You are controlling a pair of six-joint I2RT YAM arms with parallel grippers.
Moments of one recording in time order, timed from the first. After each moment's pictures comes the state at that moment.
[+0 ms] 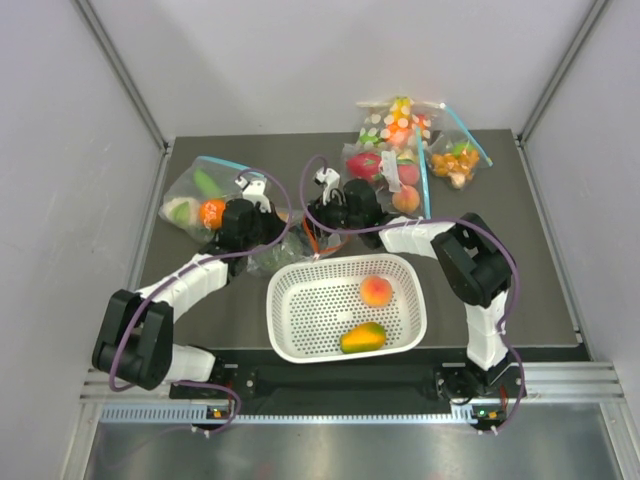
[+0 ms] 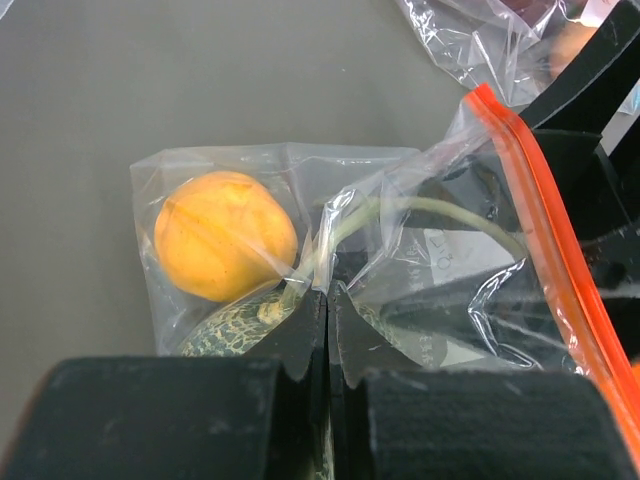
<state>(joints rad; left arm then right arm) -0.34 1.35 0.70 0.22 0.12 -0.31 0.68 1.99 1.22 0.44 -0.47 0.25</state>
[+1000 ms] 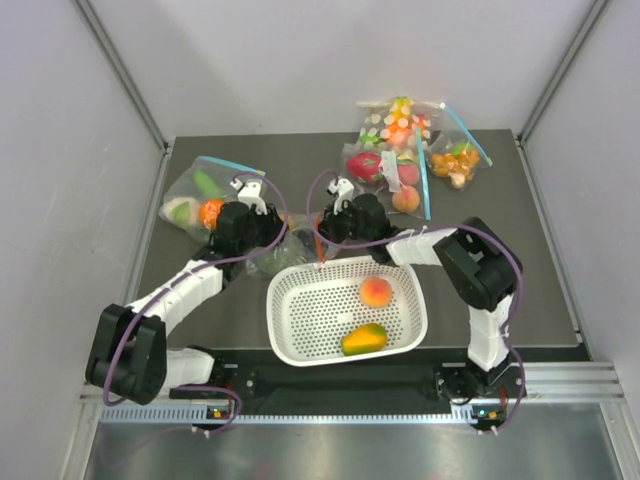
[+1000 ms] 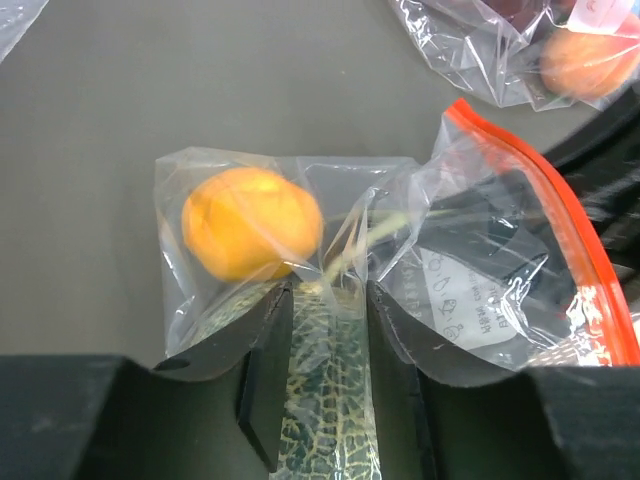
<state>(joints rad) -0.34 1.27 0.67 0.18 0.11 -0.30 0.68 1.96 1.05 0.58 -0.28 0.22</state>
